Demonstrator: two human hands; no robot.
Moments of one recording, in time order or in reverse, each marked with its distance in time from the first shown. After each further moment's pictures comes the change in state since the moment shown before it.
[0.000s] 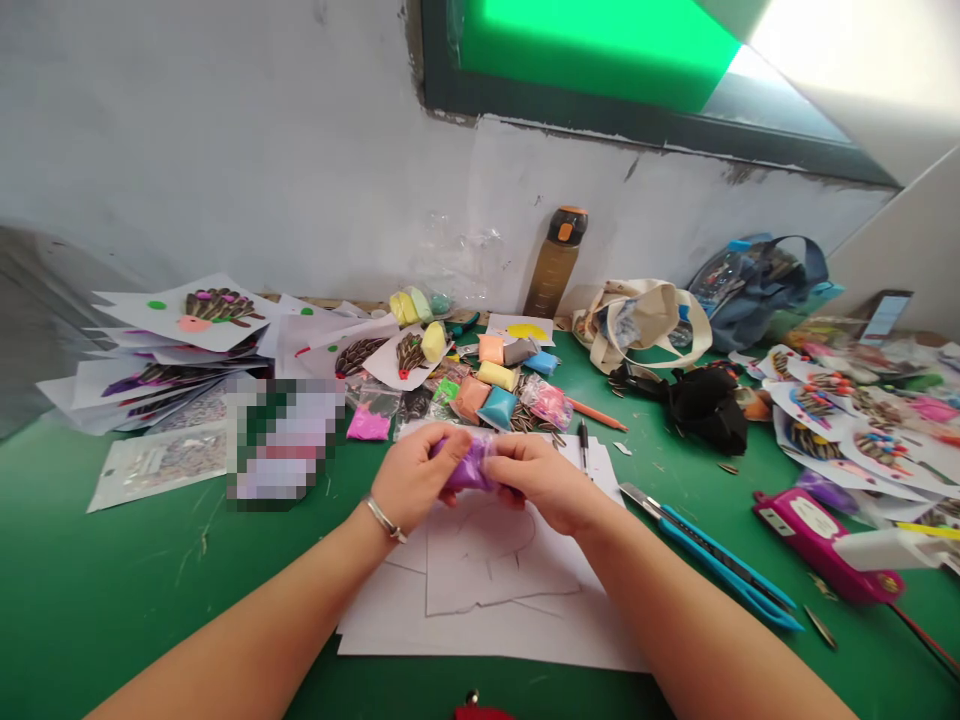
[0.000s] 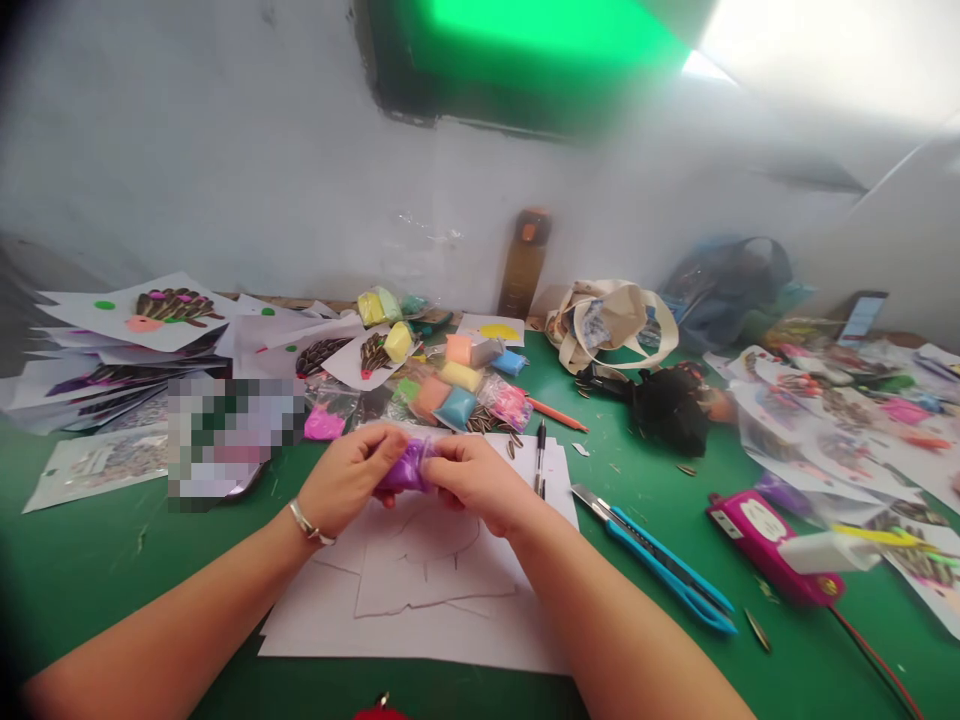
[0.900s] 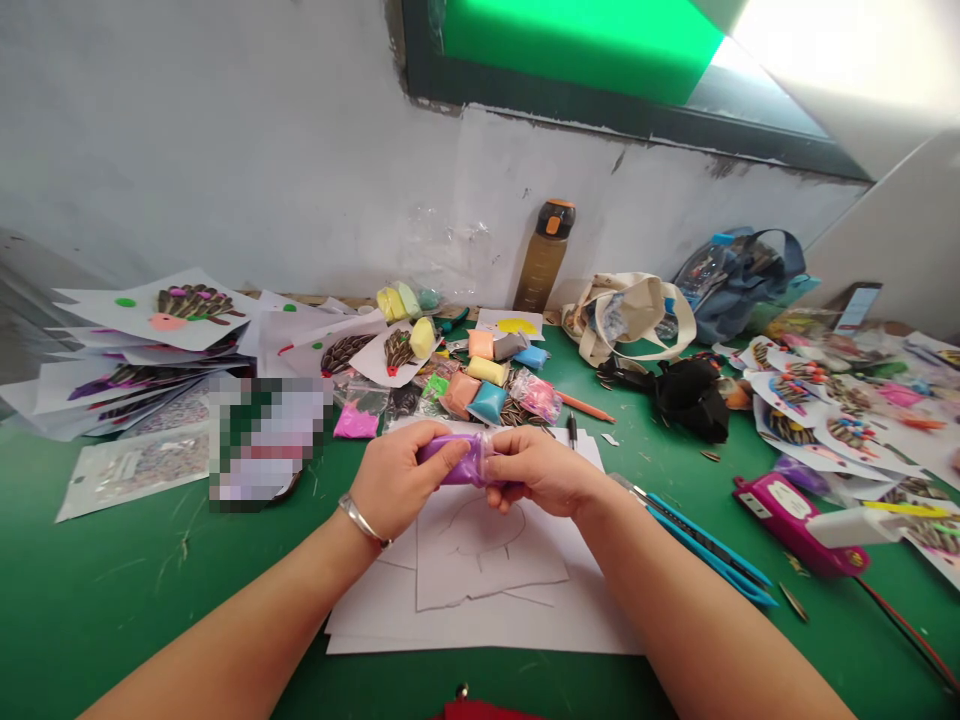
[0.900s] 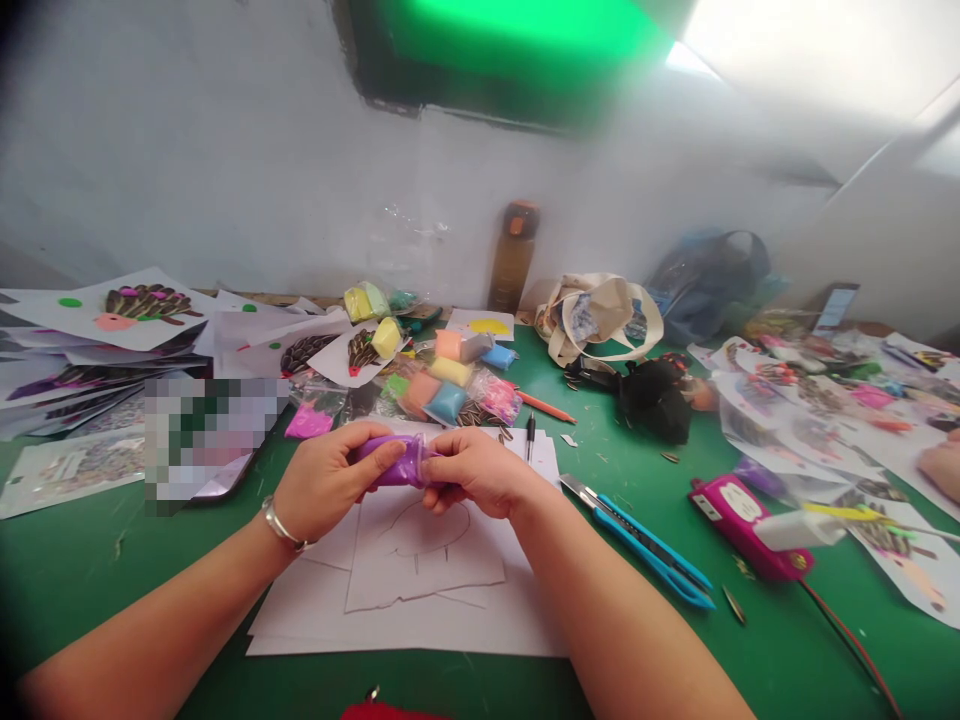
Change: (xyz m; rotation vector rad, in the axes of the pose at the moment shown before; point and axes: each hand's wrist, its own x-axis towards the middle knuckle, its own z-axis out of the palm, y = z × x) left_hand -0.006 0.006 -0.009 0.538 0.081 0.249; right_hand -0.002 -0.004 -0.018 0.118 -0.179 0.152
